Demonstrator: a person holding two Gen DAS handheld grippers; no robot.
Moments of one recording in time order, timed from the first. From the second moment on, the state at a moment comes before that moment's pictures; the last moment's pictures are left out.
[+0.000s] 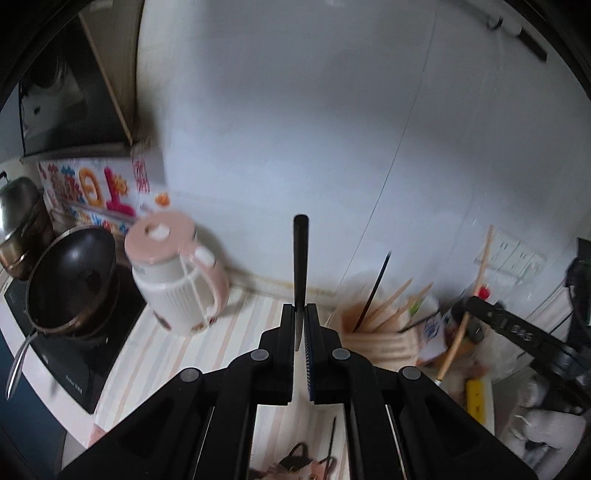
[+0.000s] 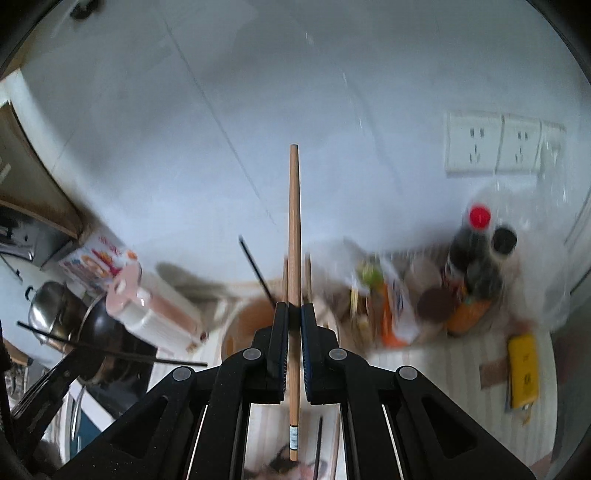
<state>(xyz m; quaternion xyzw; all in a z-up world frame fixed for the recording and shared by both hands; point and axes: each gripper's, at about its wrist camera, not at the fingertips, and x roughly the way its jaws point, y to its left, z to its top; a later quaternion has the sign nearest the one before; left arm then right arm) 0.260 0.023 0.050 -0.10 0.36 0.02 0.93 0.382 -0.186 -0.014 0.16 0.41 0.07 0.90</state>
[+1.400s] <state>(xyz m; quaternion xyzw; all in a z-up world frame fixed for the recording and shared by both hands) 0.313 -0.003 0.004 -0.09 0.43 0.04 0.90 0.418 -0.212 -0.029 0.15 0.38 0.04 0.91</state>
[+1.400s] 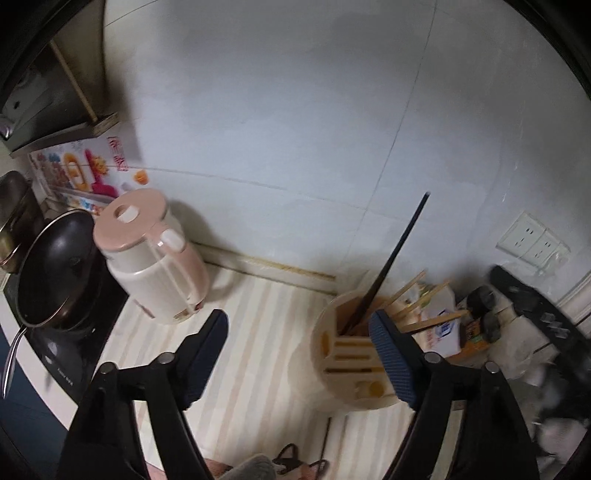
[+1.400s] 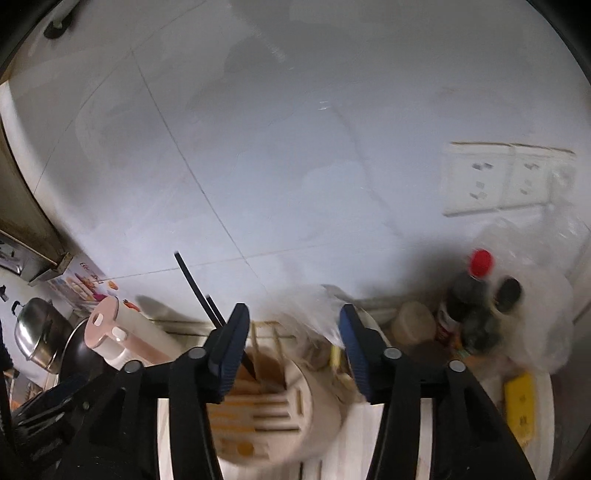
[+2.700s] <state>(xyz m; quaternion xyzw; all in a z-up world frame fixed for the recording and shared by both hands) 0.247 -0.114 -0.277 0.03 0.66 -0.02 0.75 0.267 -0.301 -0.294 0.19 0.65 -0.05 0.74</state>
